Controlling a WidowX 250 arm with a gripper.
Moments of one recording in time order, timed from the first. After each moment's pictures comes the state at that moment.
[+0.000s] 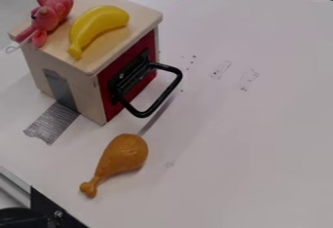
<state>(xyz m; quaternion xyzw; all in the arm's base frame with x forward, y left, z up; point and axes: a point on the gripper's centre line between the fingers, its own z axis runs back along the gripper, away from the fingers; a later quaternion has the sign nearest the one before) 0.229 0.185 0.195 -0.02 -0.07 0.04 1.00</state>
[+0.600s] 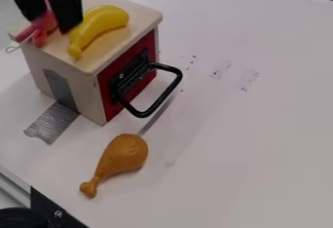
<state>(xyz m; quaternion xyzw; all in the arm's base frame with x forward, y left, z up) 0.198 0.096 0.157 -0.01 -0.04 -0.02 1.00</state>
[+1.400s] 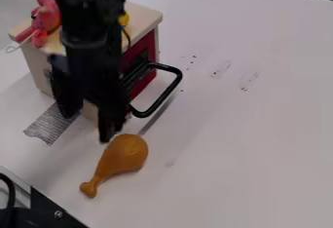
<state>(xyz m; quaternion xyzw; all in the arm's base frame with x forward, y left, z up) 0.166 0.048 0.063 0.04 0.03 -0.01 1.00</state>
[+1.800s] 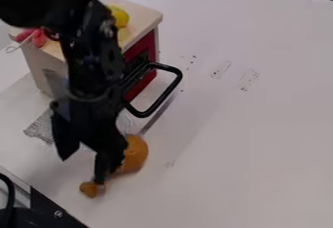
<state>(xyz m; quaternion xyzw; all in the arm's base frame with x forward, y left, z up) 0.144 0.047 0.020 0.04 0.08 0.01 1.00</state>
